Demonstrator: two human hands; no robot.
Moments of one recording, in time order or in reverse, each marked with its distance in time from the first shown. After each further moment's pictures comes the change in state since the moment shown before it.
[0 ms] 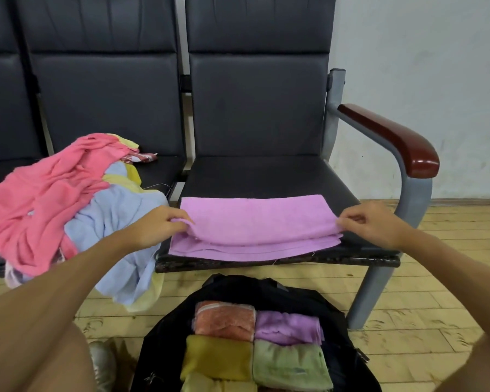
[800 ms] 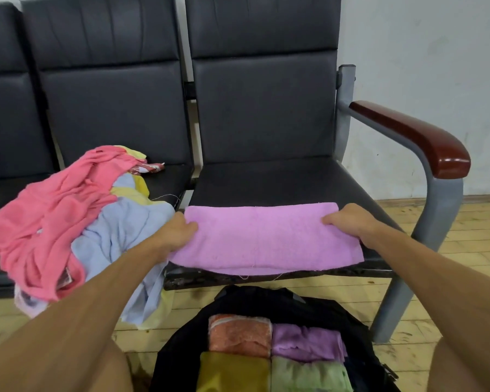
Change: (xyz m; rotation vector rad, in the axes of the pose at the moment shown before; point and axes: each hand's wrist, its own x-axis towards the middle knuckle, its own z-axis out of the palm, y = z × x) left_hand 0.037 0.011 0.020 -0.023 0.267 -0.520; right_hand 0.070 -0.033 0.043 0.363 0.022 0.602
